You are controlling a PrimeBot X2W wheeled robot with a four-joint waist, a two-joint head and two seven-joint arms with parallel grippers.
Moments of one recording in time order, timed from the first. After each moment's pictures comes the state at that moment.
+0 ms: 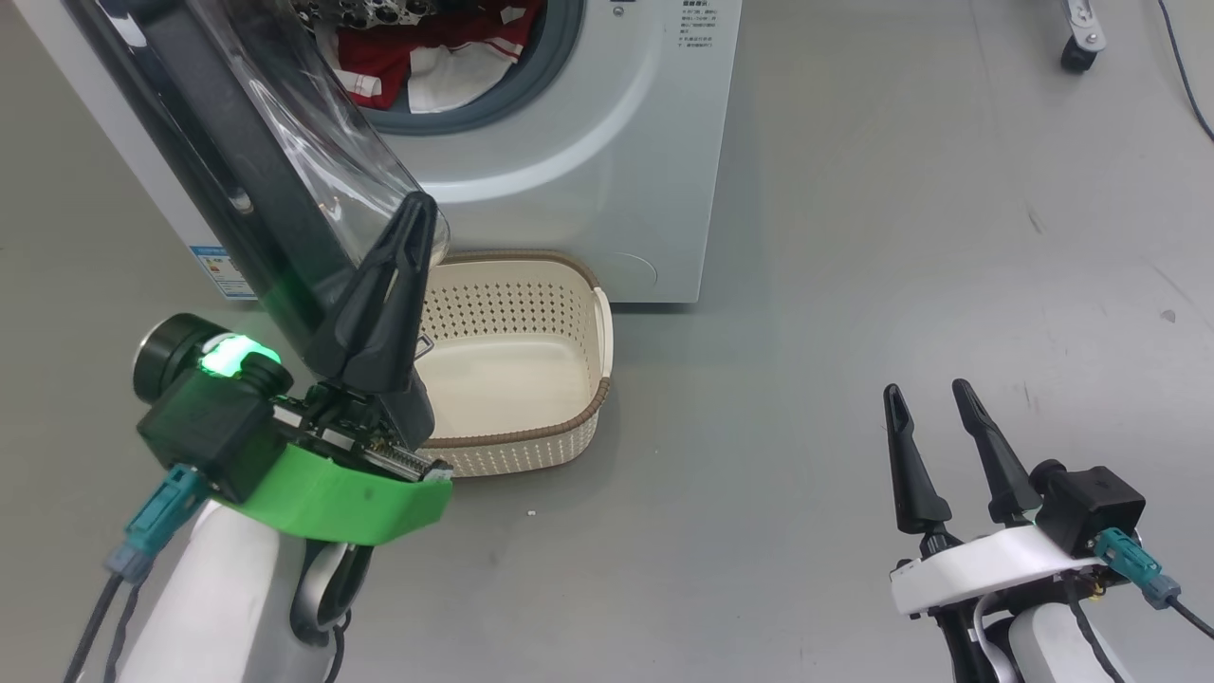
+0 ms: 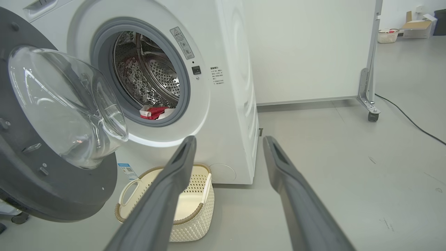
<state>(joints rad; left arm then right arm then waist) -0.33 0.13 -0.33 -0.13 -0.41 -0.13 -0.22 -0.03 -0.10 0.21 0.13 0.42 0.12 -0.26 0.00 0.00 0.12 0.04</state>
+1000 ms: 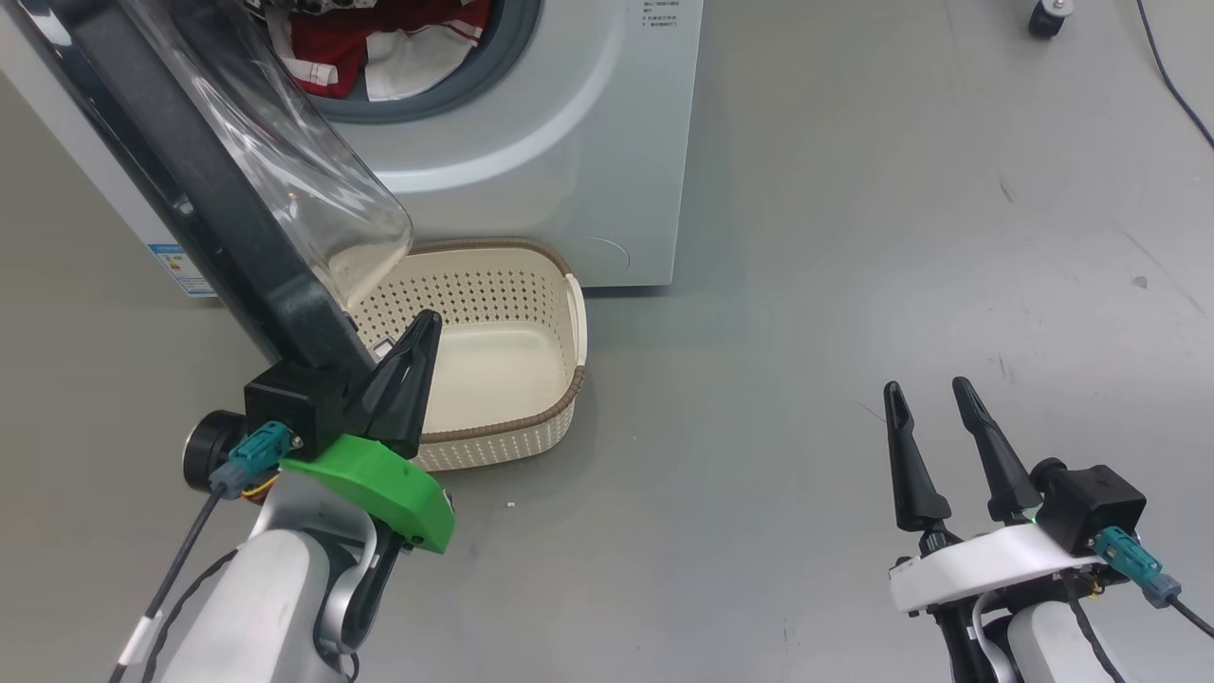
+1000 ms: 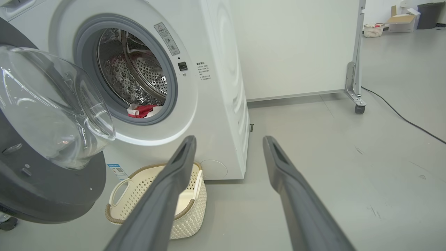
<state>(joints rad) -0.30 0.12 -0.37 0.12 -0.46 -0.09 -0.01 -0.03 -0.09 0.21 0.12 0.42 0.12 -0.26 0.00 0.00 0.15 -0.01</state>
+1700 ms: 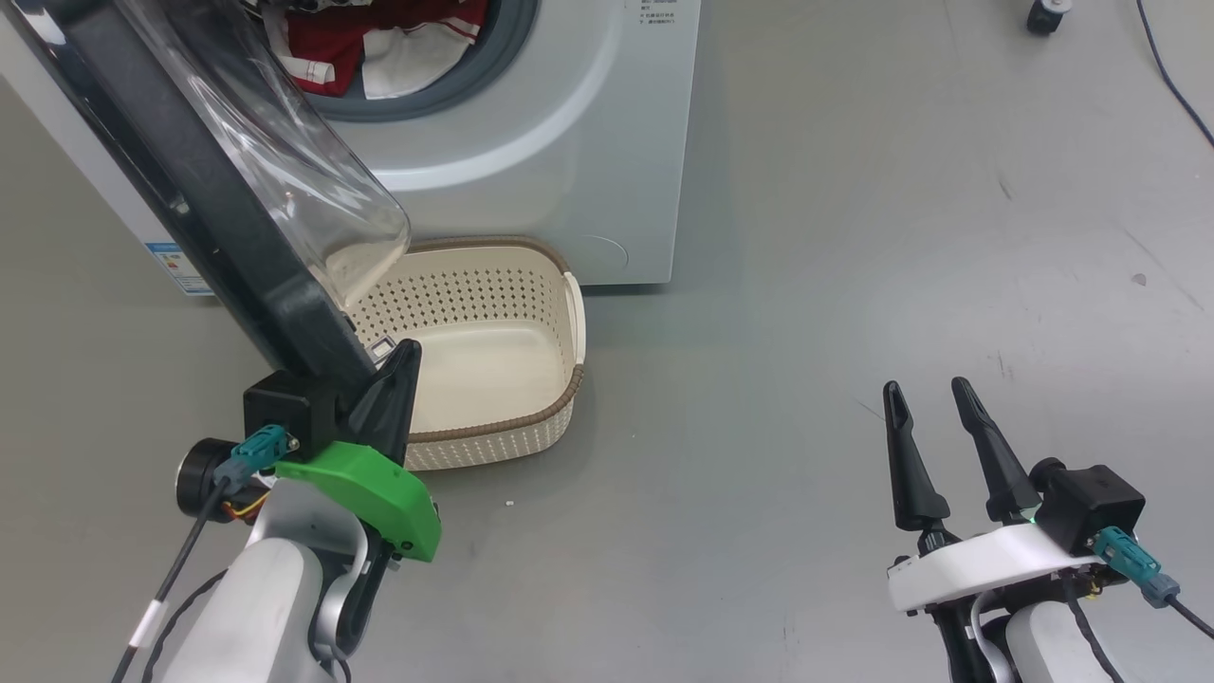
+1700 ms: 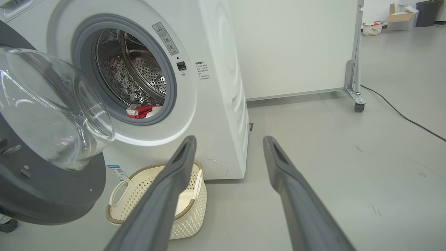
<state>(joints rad) -0.30 0.12 -0.36 0.22 -0.47 -0.07 0.02 -0.03 -0.08 0.20 0.13 0.42 0.12 -0.26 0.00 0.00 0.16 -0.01</state>
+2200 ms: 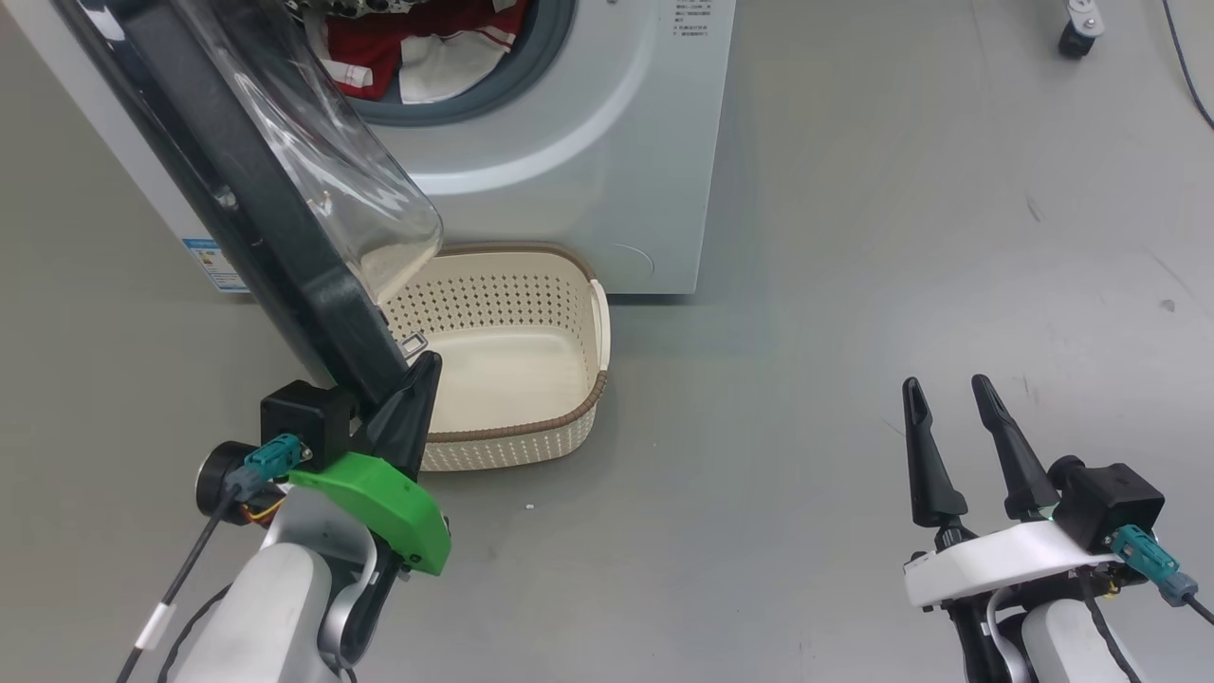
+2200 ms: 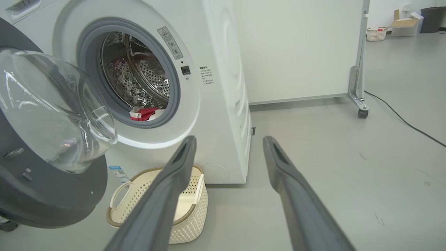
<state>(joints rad) -0.30 0.10 -0.36 0.26 -0.47 -0.07 -0.01 -0.03 -0.09 0.18 0.13 0.42 0.12 -0.26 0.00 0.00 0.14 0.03</state>
